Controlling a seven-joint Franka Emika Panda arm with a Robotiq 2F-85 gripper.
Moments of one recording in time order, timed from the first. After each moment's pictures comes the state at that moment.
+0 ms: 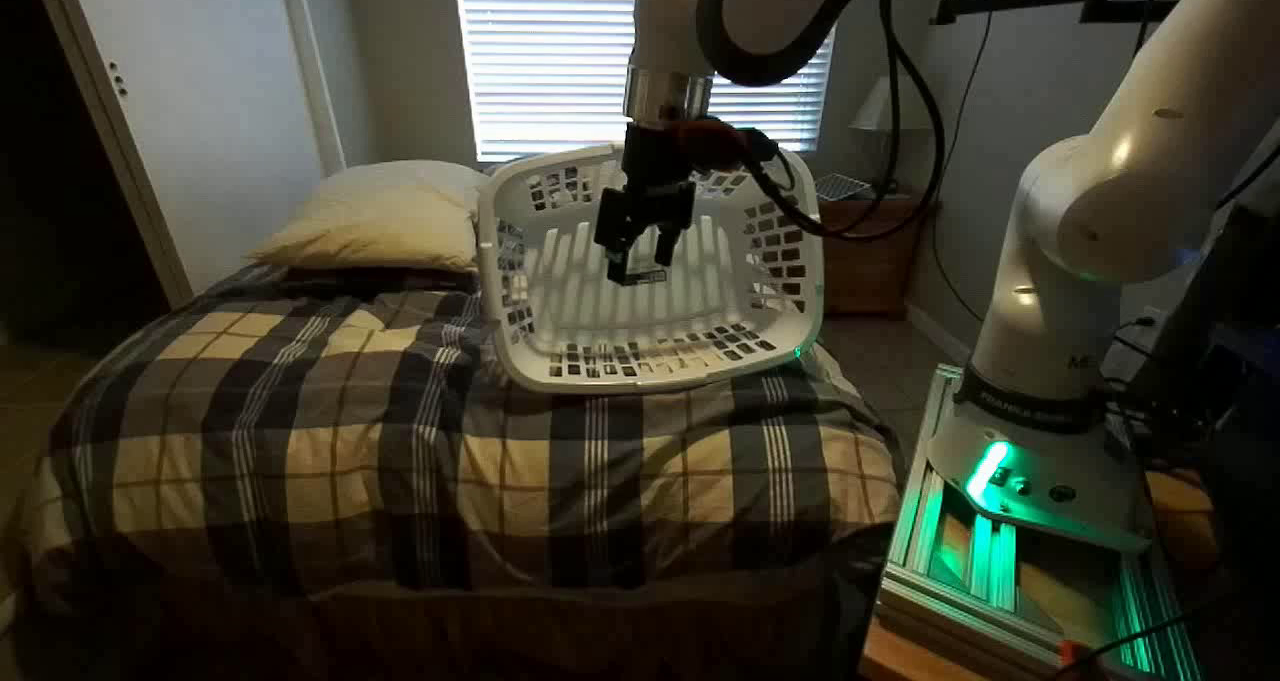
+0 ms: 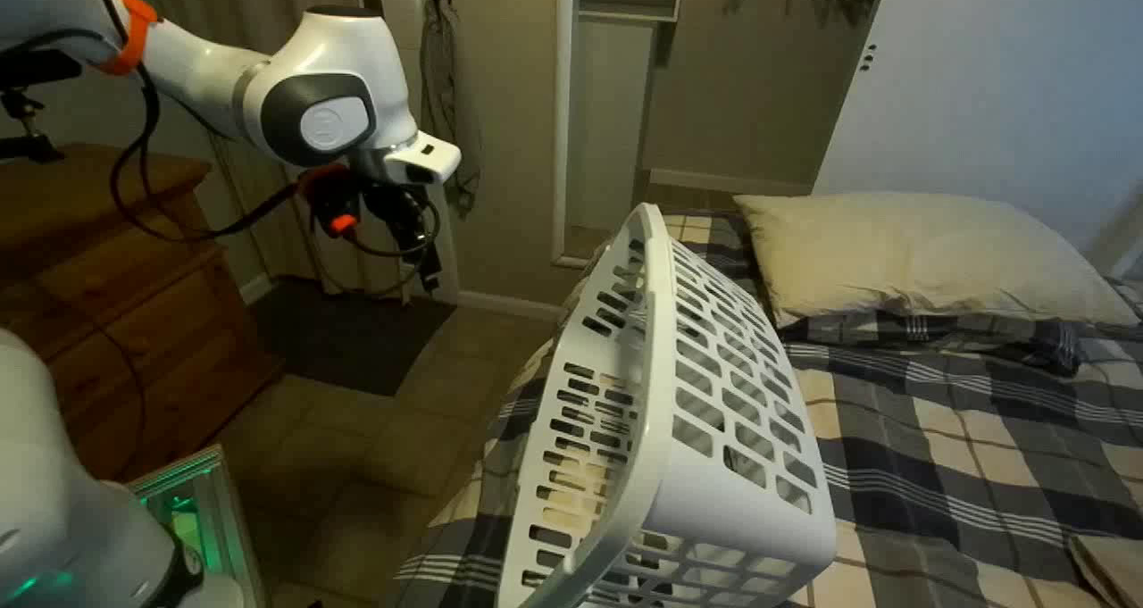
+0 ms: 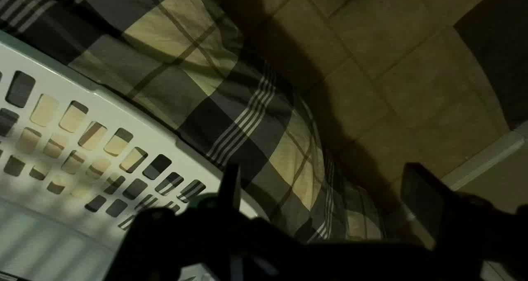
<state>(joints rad) 0.12 -0.37 0.28 -2.58 0.14 2.37 0.38</state>
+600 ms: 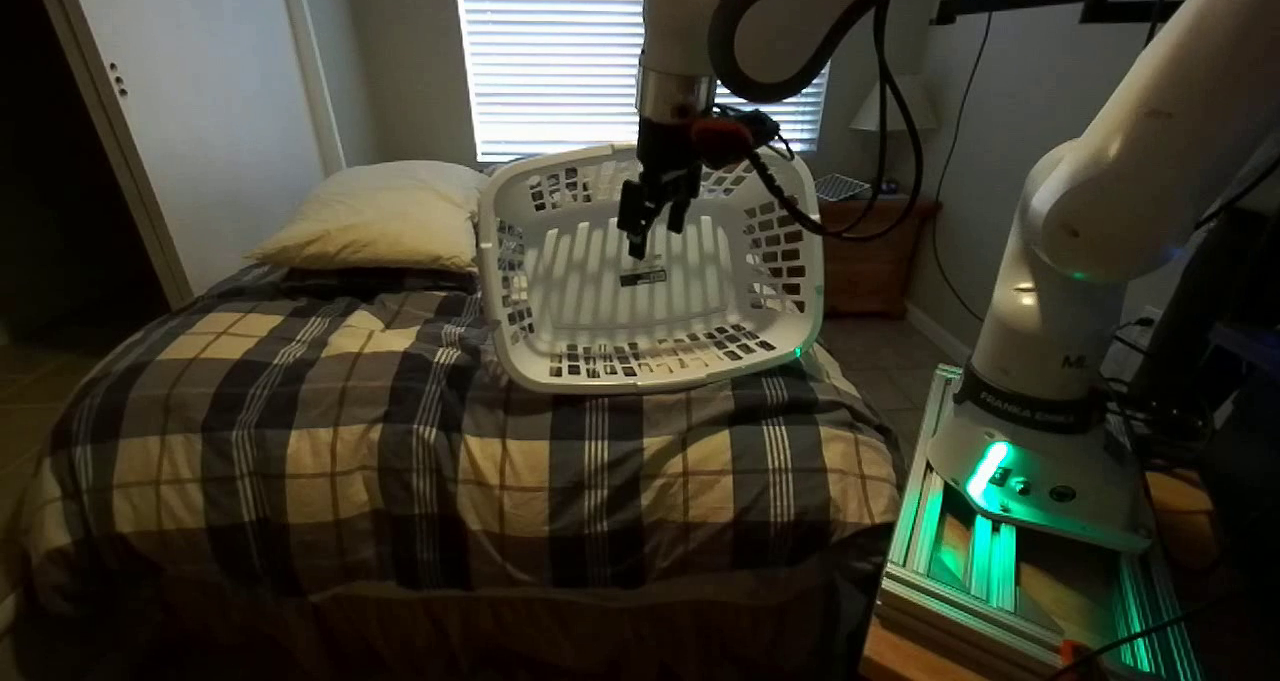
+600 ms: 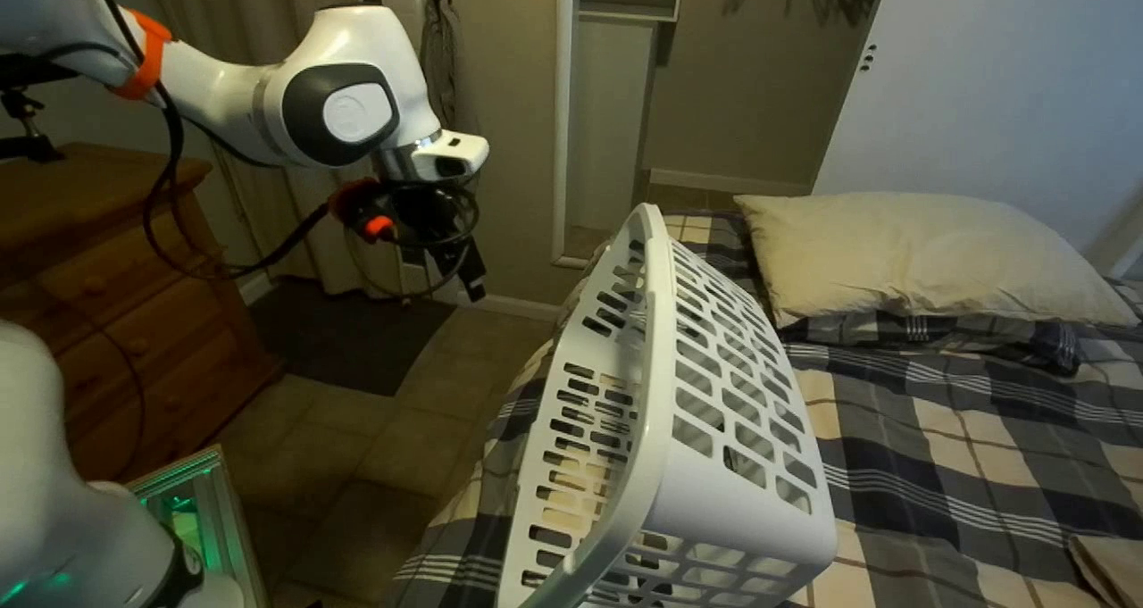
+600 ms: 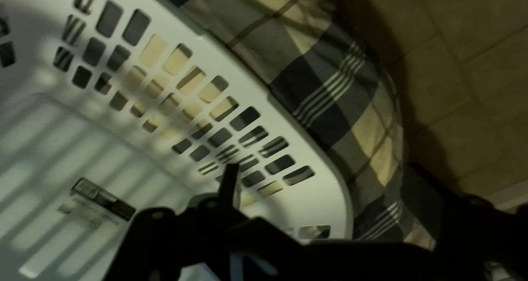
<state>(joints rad) 0.01 -0.39 0.25 -2.58 -0.15 2.37 0.39</state>
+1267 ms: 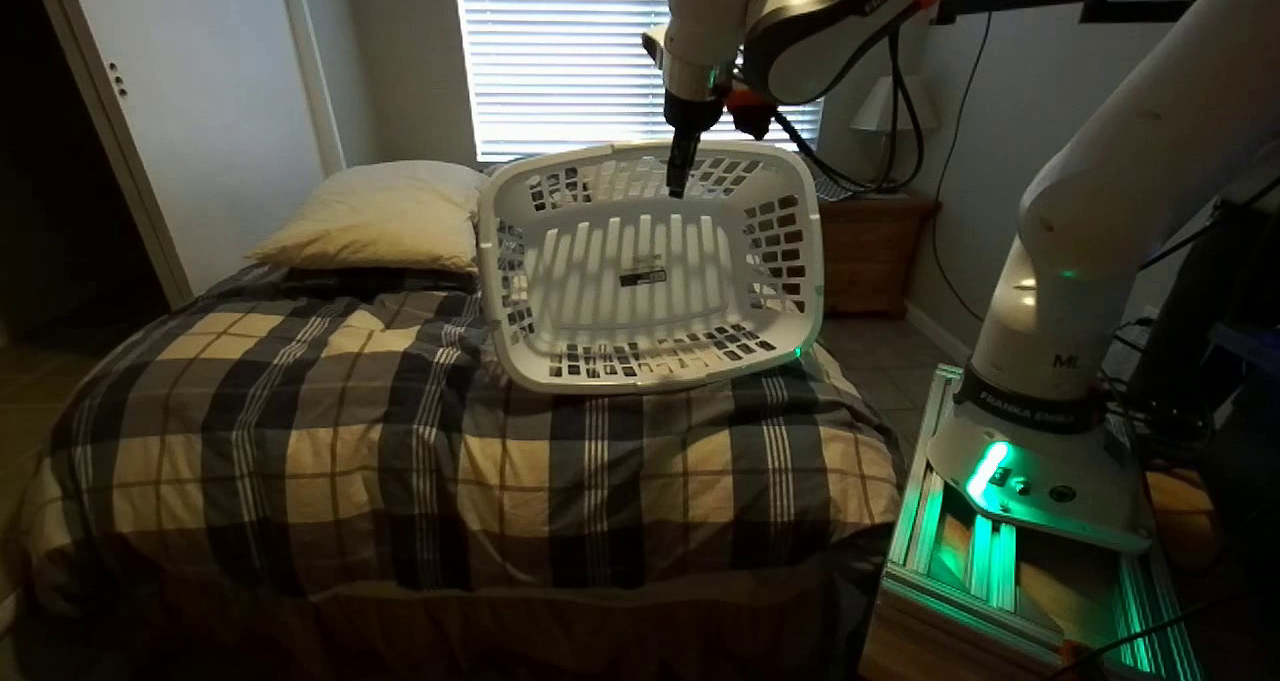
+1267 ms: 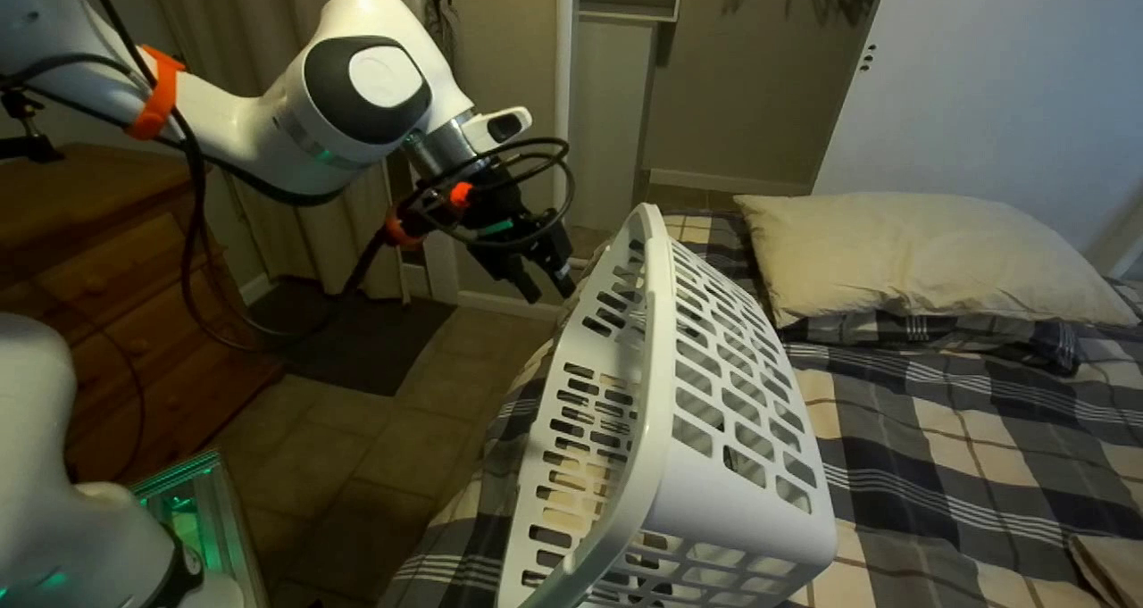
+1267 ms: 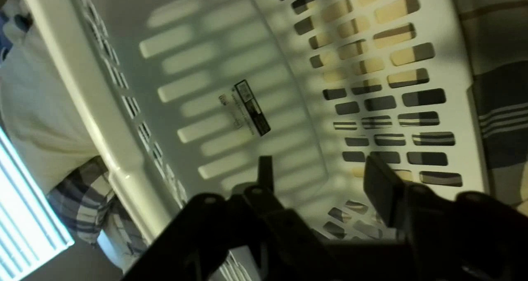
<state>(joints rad) -0.12 -0.42 0.17 -2.56 -0.68 2.41 0.18</state>
